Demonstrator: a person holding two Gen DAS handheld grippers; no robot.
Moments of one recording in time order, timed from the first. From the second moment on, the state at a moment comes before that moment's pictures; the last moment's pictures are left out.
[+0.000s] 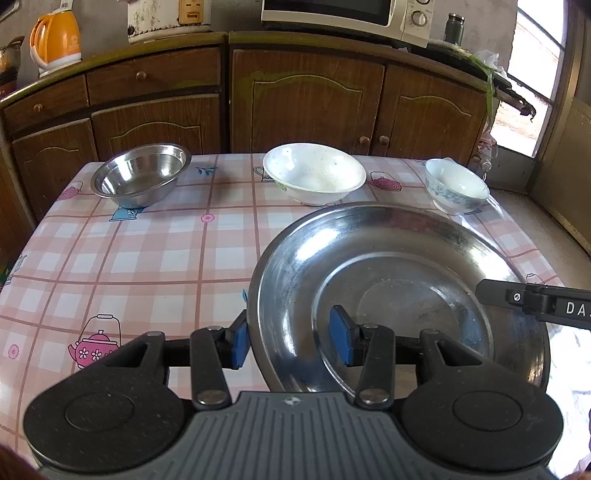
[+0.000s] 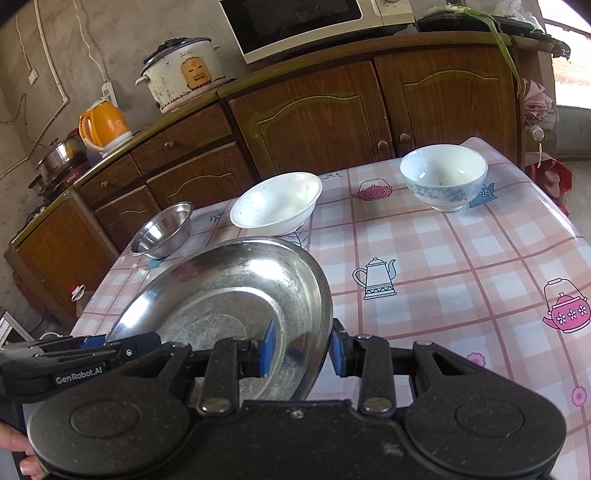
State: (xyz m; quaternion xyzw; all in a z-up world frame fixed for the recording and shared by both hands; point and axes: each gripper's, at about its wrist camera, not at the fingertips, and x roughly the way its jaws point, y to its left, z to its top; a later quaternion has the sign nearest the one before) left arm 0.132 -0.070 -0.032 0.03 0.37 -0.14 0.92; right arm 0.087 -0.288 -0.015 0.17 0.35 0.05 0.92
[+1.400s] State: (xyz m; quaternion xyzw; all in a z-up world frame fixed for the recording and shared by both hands) left arm 0.214 -0.105 -0.088 0.03 0.40 -0.14 0.90; right arm 0.169 -0.318 -0.082 0.17 0.36 0.02 0.92
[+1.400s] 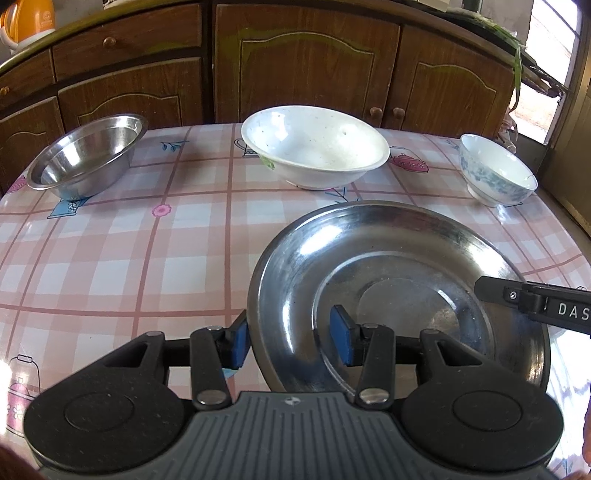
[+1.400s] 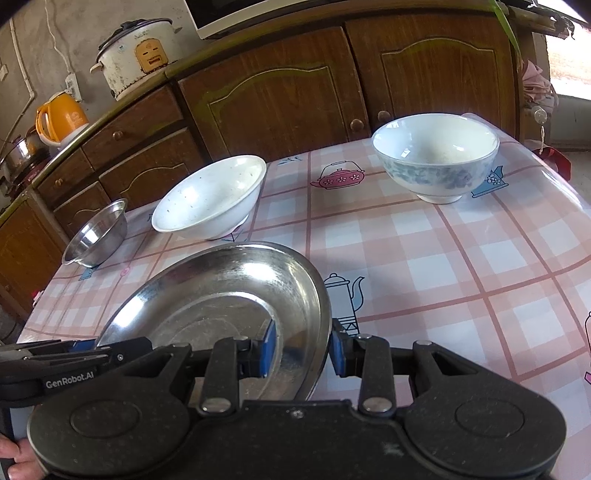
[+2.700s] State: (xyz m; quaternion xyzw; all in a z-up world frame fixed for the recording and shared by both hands) left arm 0.183 -0.062 0.001 0.07 0.44 -0.11 0.89; right arm 0.156 -0.268 0.054 0.10 0.39 0.06 0.91
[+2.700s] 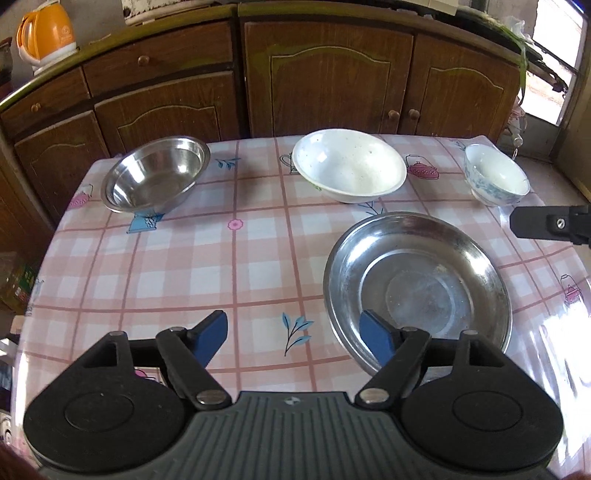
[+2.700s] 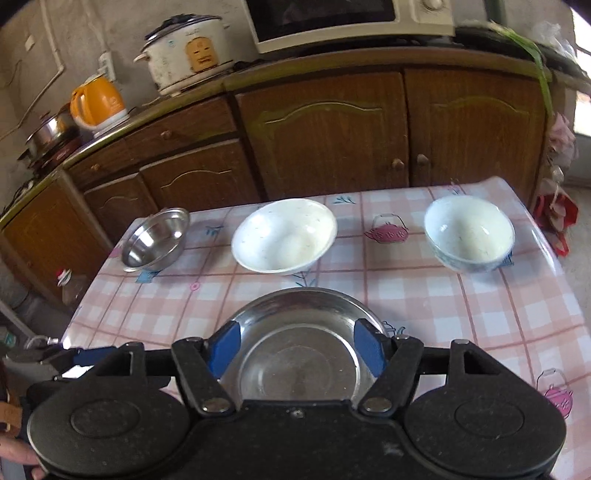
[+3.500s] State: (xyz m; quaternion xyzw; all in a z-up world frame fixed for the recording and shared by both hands) left arm 0.223 -0.008 0.061 0.09 0.37 -0.06 0.92; right arm 0.223 -0.186 0.112 0.07 0.38 0.11 0.92
